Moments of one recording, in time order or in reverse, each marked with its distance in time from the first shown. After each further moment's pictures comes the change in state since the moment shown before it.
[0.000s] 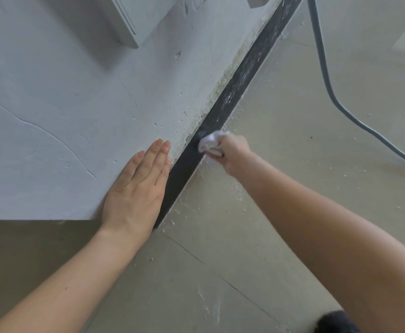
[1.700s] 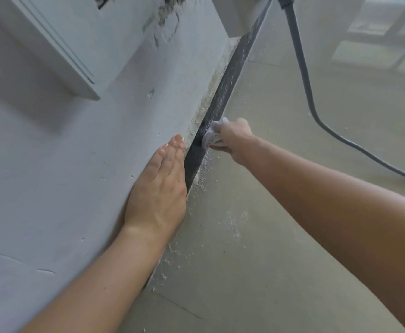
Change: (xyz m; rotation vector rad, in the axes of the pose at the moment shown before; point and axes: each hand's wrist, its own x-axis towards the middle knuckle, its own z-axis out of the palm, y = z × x) left_hand 0.102 0.007 0.016 -0.097 0.147 0.105; right_hand 0.033 -0.073 -0.005 -0.257 0.173 -0.257
